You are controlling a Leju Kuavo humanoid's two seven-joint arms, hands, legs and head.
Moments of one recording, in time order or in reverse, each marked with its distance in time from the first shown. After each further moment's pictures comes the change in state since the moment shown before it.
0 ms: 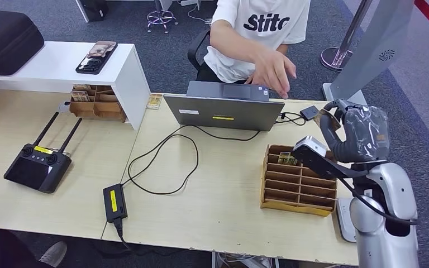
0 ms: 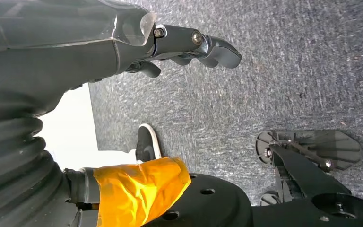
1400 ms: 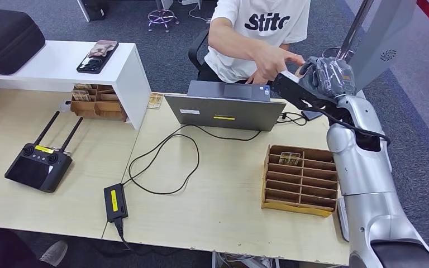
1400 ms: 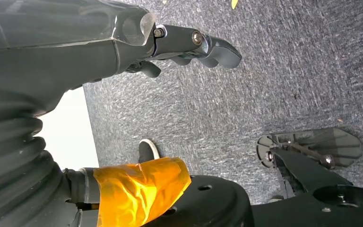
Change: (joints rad) left arm -0.012 0.006 -0.006 0.000 -0.101 -0.017 0.011; right arm -0.481 0.084 0.055 0.662 0.053 0.051 0.110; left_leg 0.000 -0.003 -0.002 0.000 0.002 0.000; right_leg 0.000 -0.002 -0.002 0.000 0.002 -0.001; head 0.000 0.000
